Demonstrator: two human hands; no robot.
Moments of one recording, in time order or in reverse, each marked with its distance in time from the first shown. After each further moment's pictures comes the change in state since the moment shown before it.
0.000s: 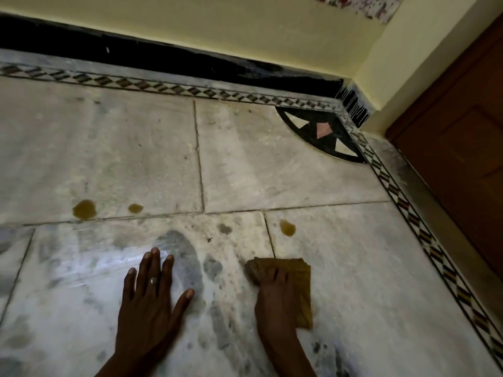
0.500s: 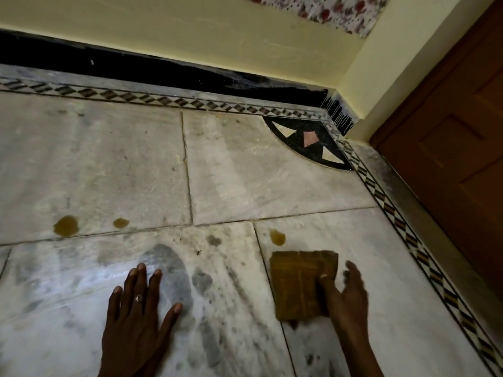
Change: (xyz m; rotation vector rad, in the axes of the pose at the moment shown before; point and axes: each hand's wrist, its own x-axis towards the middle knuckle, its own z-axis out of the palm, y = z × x) left_hand 0.005 0.000 0.003 -0.066 -0.017 -0.047; right_hand 0.020 0.107 -0.065 0.924 0.104 0.541
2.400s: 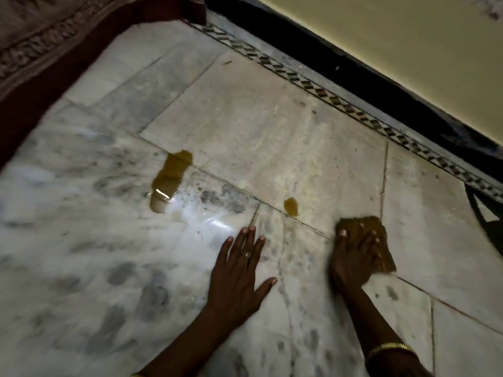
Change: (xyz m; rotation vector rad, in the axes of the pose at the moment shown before) left_hand -0.019 -0.154 -0.062 -0.050 0.215 -0.105; right_hand -0.095 -0.147 0.300 -0.553 -0.207 -0.595
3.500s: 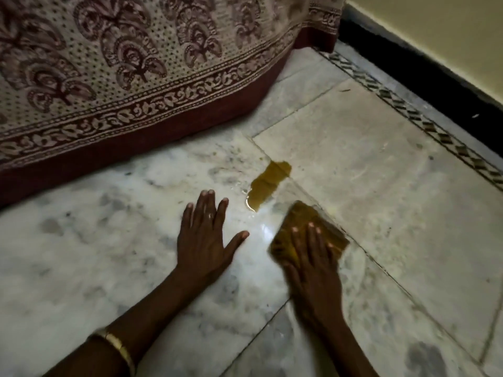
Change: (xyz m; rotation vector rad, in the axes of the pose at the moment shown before) left_hand -0.050 -0.140 -0.080 0.214 0.152 -0.659; right_hand -0.112 -0.122 0.054 -0.161 -0.247 -1.194
